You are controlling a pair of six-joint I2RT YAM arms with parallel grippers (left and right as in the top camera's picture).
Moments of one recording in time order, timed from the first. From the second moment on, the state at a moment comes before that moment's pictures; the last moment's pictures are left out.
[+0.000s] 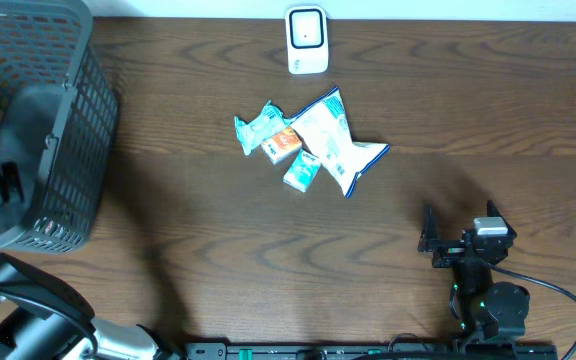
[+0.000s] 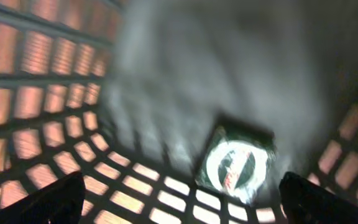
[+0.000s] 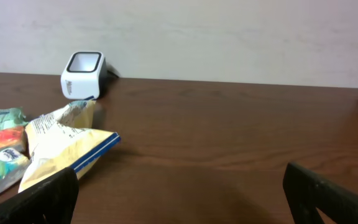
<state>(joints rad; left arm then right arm) 0.81 1.74 1.55 -1.08 0.02 0.56 0.02 0.01 0.01 -0.07 -0.02 -0.02</state>
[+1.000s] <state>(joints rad) 0.81 2.03 1.49 -1.32 0.03 0.73 0.02 0.01 0.01 -0.07 -0.03 -0.02</state>
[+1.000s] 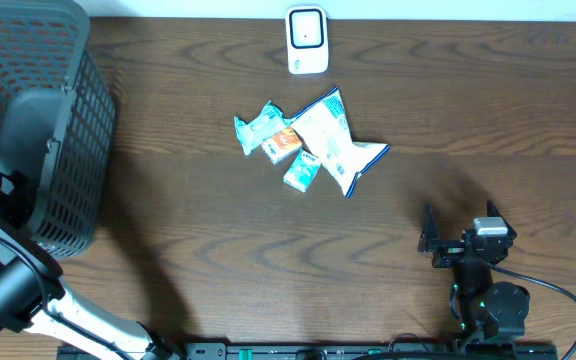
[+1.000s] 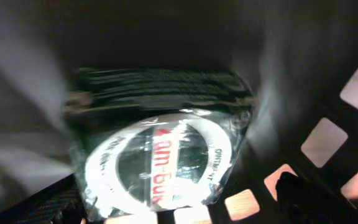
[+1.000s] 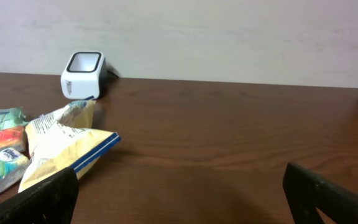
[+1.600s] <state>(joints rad) 0.81 2.01 1.43 -1.17 0.01 0.77 0.02 0.01 0.01 -0.07 -0.03 -0.02</state>
